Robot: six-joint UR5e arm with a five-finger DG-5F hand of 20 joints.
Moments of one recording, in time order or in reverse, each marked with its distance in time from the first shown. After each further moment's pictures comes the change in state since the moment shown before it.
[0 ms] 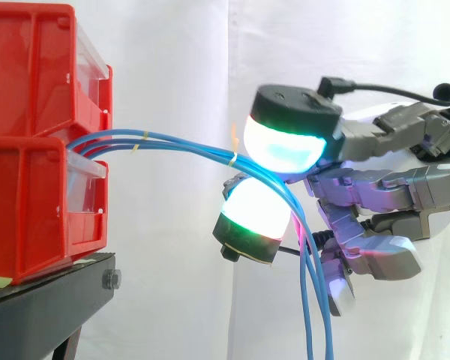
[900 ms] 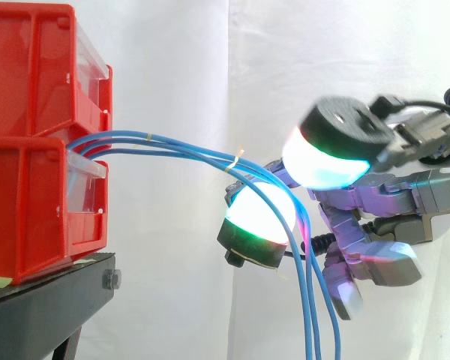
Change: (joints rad) arm 0.000 0.000 0.000 -0.009 -0.002 0.001
